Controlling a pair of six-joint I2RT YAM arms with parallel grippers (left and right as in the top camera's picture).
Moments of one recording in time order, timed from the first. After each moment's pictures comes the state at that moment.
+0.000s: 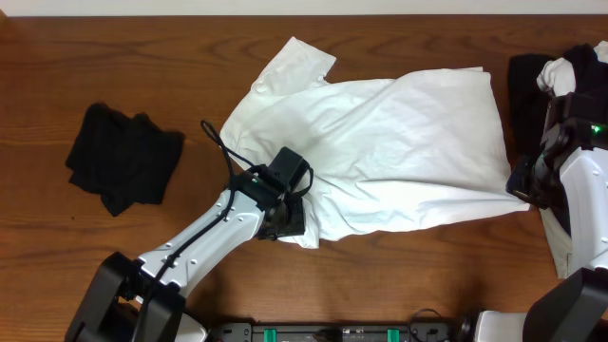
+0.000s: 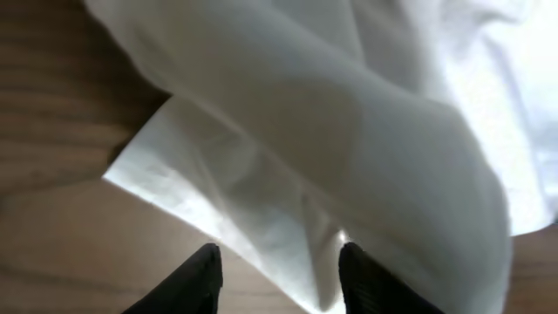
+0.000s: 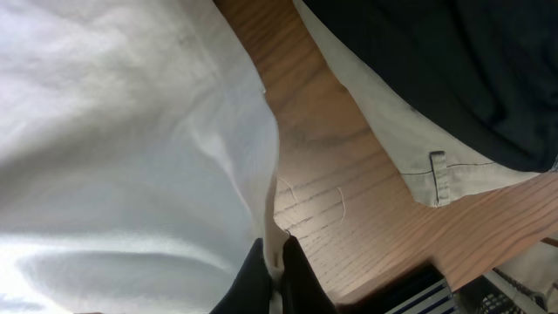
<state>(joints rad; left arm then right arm) -0.59 1.54 0.88 -0.75 0.14 -0.67 -0.30 1.53 1.22 -1.19 0.22 0.27</state>
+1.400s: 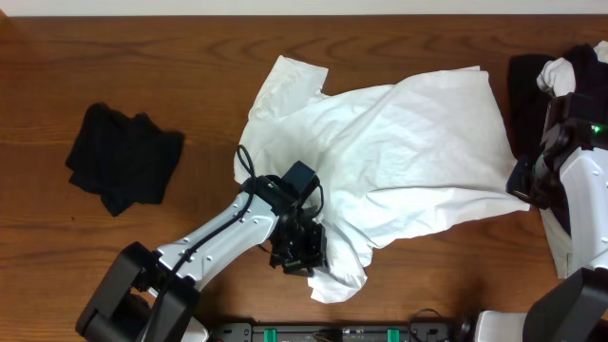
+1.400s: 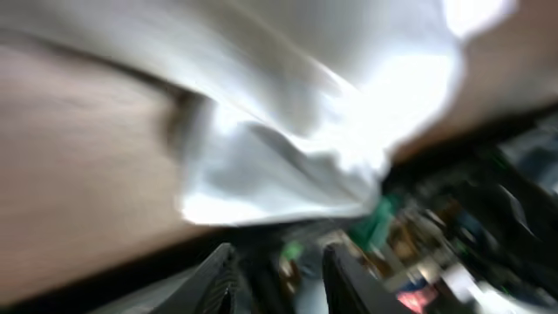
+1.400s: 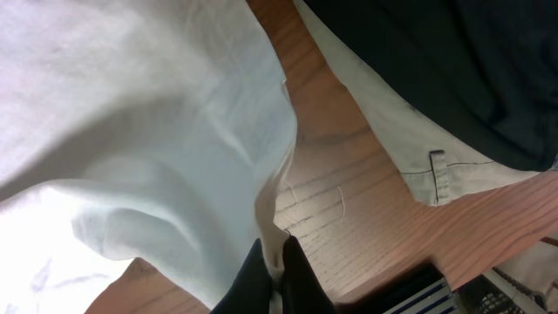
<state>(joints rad) -0.67 1.59 0.87 -0.89 0.64 -0.67 -0.30 1.53 1.22 -1.20 0.22 0.27</state>
